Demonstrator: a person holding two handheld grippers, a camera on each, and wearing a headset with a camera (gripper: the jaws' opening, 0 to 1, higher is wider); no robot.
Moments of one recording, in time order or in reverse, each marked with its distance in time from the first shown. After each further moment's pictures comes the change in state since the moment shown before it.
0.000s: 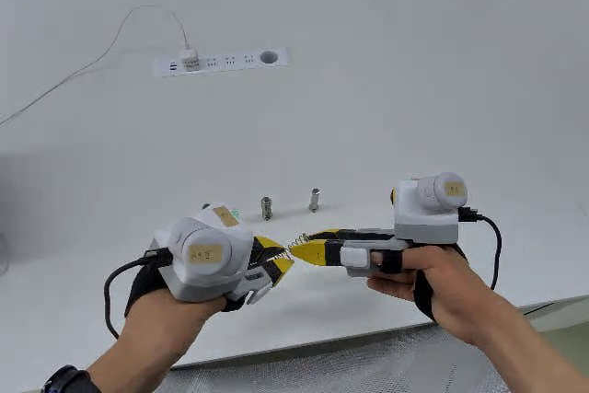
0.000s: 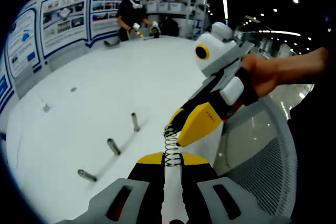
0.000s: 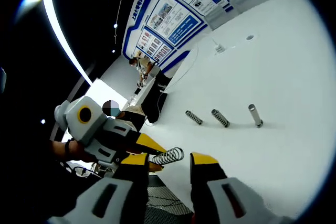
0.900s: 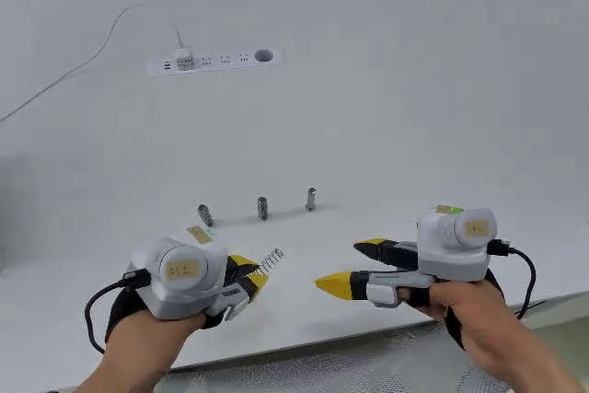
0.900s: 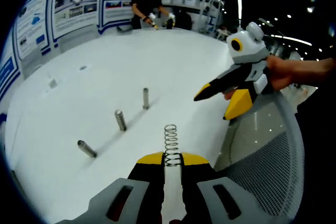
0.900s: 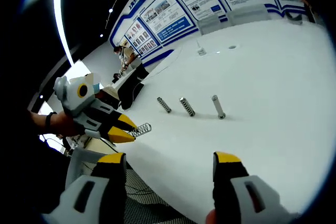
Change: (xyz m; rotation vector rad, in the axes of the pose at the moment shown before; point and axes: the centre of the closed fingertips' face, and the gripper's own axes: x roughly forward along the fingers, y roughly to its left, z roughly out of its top) left arm -0.005 0.017 -0.041 -0.101 0.054 0.053; right arm -0.038 -0.042 -0.026 -0.177 0.023 -0.227
